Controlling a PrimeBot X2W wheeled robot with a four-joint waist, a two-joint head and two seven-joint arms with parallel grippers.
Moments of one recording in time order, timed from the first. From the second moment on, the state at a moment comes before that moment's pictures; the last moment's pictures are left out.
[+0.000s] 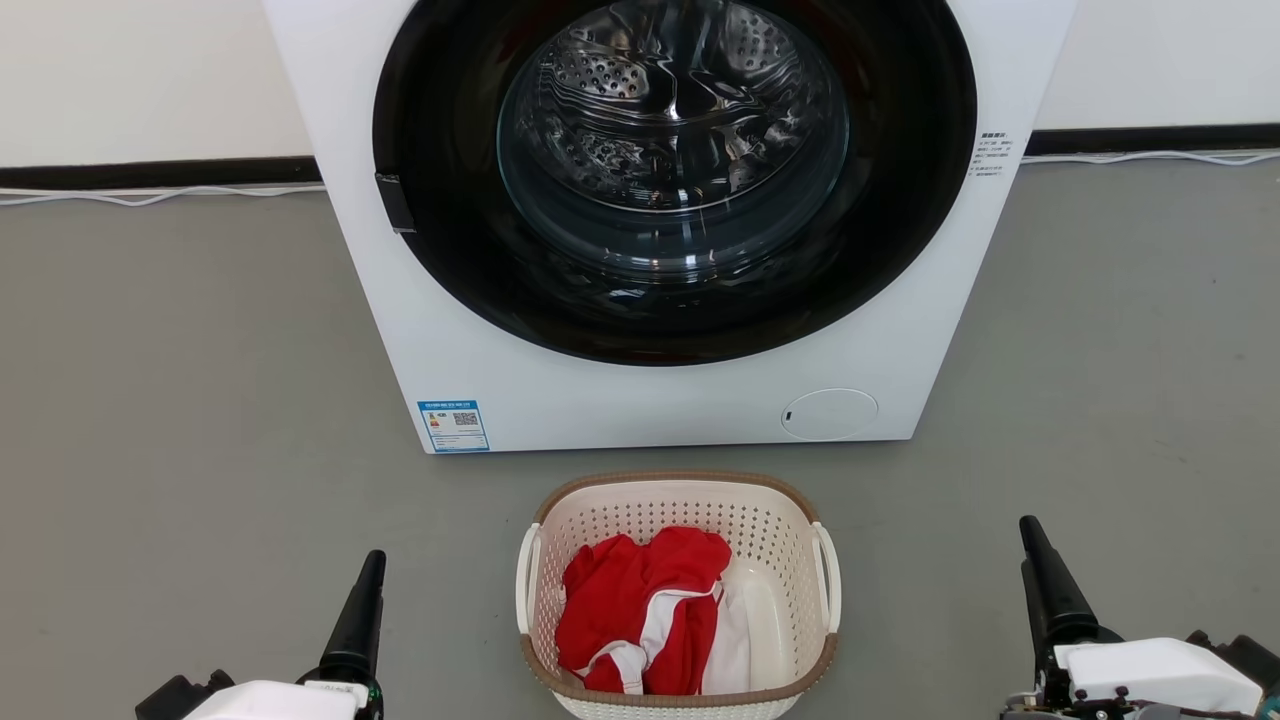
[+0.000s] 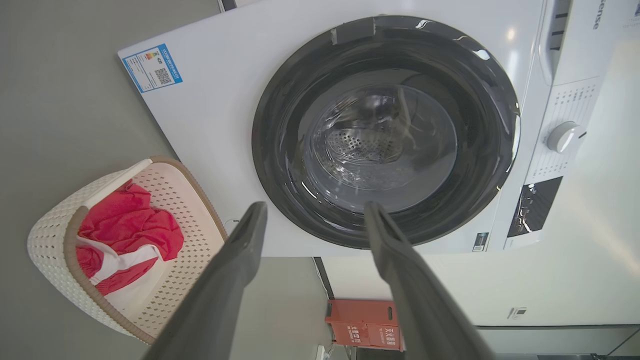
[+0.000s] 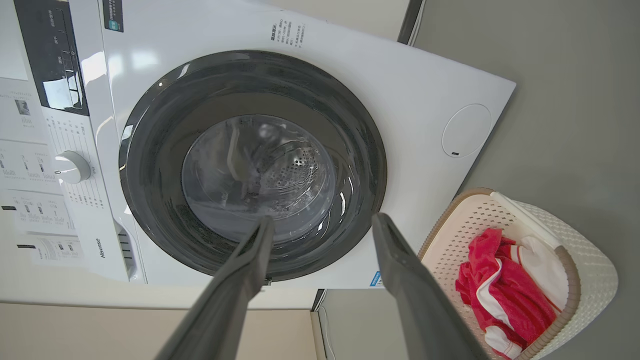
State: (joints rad) left arm 0.00 0.03 0.02 0.32 -1.41 -0.12 0.02; right arm -0.02 -0.03 -0.09 0.30 1.34 0.12 0.03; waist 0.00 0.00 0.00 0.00
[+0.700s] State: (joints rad) left arm 0.00 0.03 0.00 0.33 -1.11 -0.10 -0.04; right arm -0.02 -0.04 -0.06 0.28 0.97 0.12 -0.03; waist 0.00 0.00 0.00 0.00
